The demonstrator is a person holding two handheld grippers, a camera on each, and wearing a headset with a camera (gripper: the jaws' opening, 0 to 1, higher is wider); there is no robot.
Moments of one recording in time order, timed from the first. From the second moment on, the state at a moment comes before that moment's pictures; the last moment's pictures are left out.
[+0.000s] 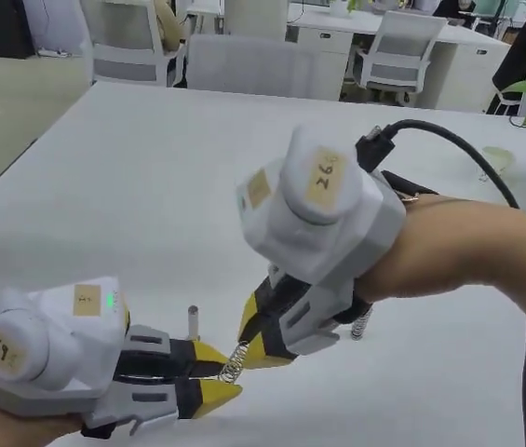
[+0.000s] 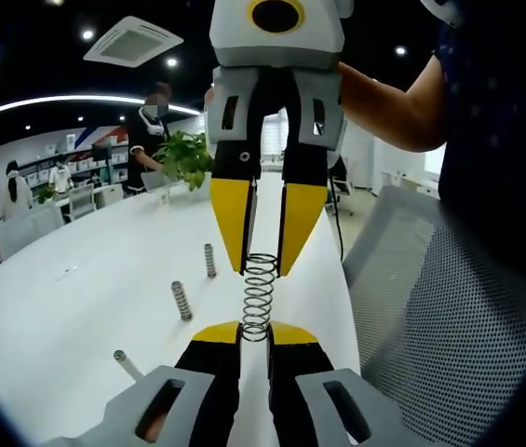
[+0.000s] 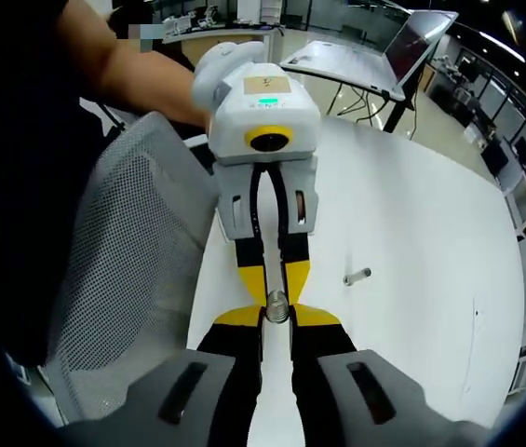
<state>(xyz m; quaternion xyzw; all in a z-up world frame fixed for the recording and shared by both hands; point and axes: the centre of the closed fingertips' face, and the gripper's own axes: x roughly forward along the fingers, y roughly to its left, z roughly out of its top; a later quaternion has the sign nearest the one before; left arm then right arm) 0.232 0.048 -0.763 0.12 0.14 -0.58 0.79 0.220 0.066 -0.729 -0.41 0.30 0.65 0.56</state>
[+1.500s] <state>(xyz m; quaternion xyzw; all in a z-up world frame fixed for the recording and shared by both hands) 0.233 0.051 -0.742 0.08 0.10 -0.58 0.81 0.221 0.078 -0.738 -0.41 0.31 0.65 0.56</state>
